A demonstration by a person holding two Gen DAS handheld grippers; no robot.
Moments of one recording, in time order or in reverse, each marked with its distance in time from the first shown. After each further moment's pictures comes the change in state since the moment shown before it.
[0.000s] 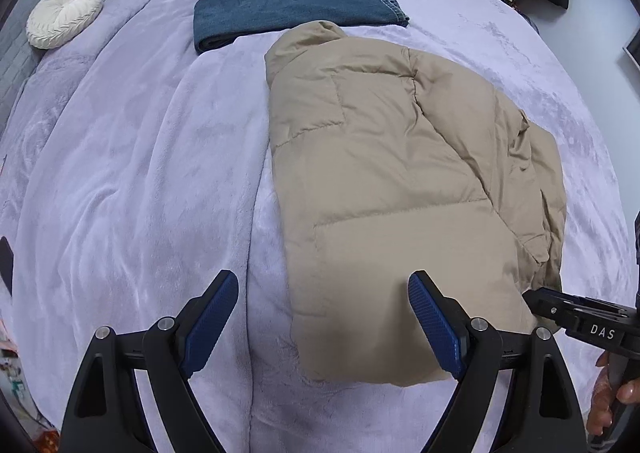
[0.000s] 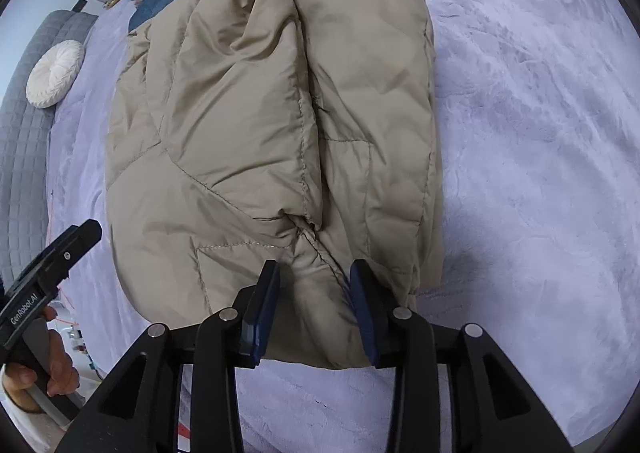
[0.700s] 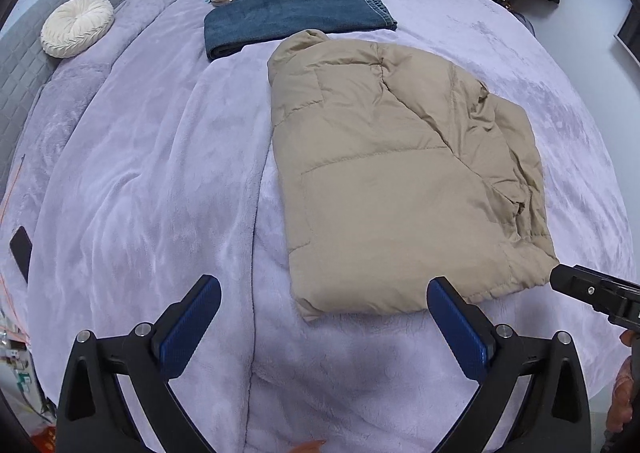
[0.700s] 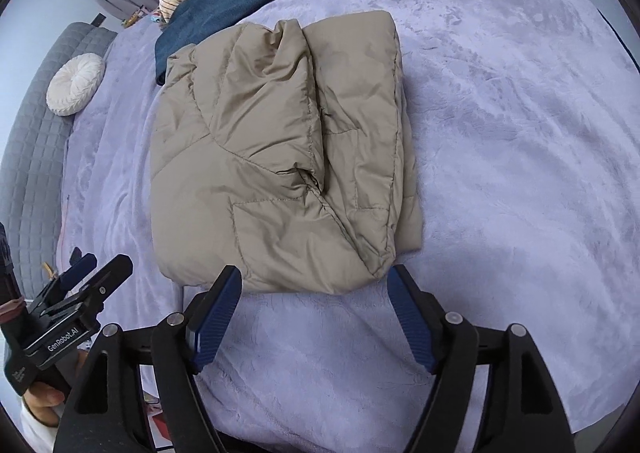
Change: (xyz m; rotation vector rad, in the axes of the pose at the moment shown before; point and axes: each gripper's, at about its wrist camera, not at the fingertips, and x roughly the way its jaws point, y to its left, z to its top) left arm -0.045 -0.020 -0.048 0.028 -0.039 0.037; right arm -0.067 0.004 -0.051 -0.017 -0.118 0.011
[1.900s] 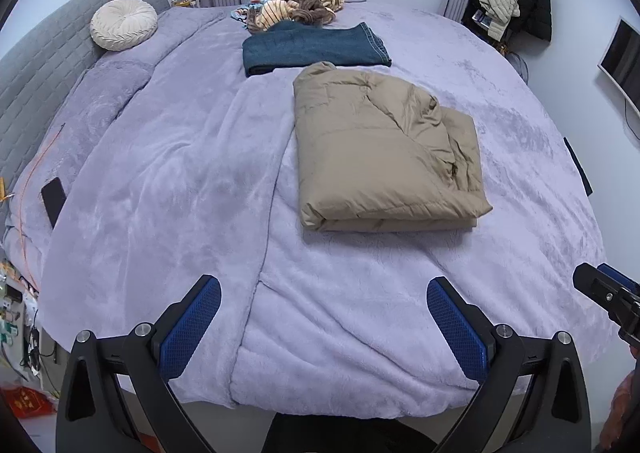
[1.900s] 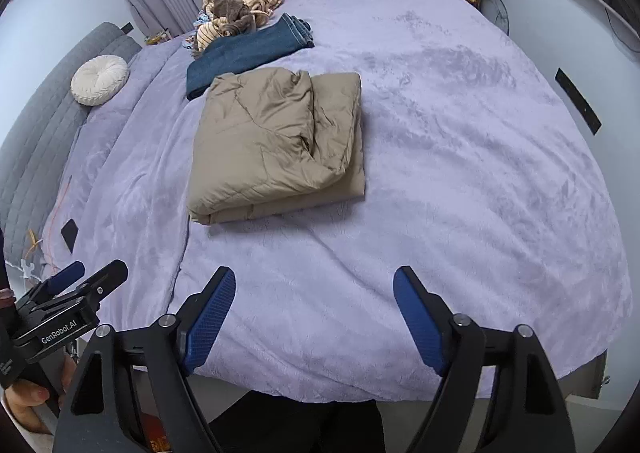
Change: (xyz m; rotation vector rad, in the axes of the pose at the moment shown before) left arm -0.132 0.003 -0.115 -0.091 -0.152 -0.004; right arm -0.137 0.026 -0.134 -0.126 -0.276 -0.133
